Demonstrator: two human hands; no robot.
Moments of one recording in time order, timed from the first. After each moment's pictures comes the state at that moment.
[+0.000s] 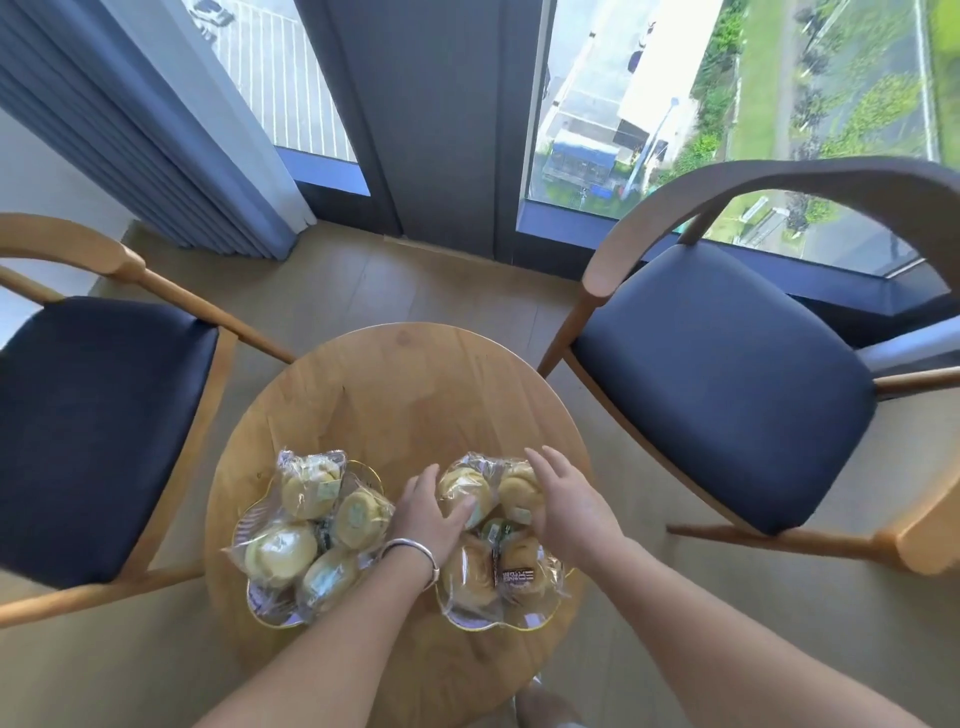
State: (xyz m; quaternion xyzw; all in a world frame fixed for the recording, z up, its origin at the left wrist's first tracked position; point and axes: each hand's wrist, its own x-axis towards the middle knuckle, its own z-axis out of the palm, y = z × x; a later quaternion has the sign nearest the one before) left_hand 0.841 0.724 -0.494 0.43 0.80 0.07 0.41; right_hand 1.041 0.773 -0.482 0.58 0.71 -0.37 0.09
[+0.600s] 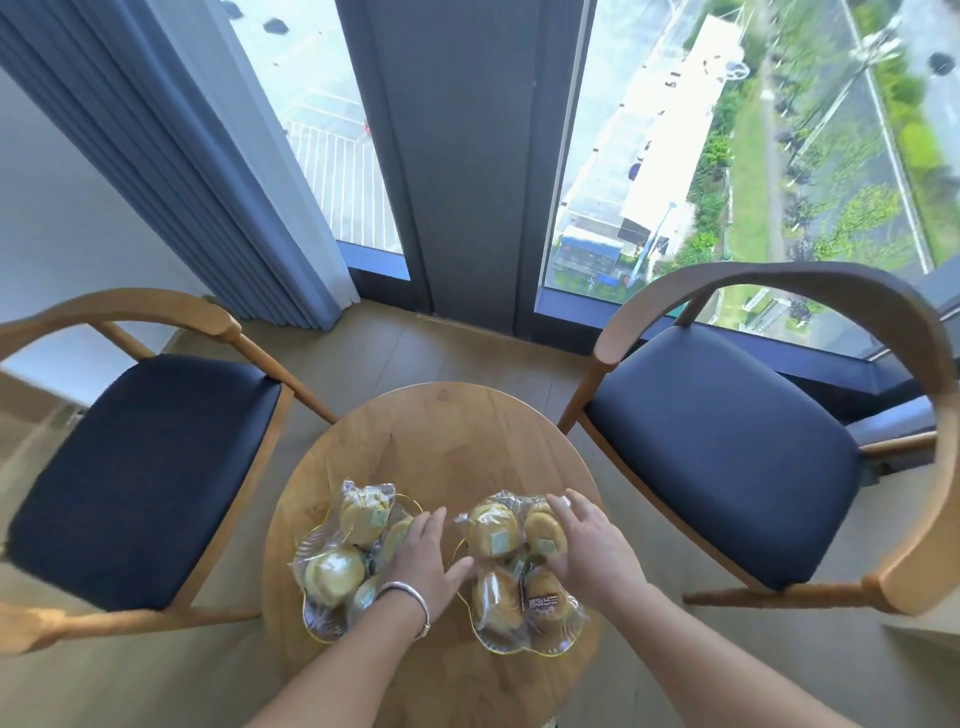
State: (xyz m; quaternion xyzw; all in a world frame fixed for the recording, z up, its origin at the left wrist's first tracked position) left_hand 0.799 0.681 -0.423 0.53 0.77 0.02 0.36; right_hand 1.029 0.740 -0.419 0.58 0.76 -0.28 0.07
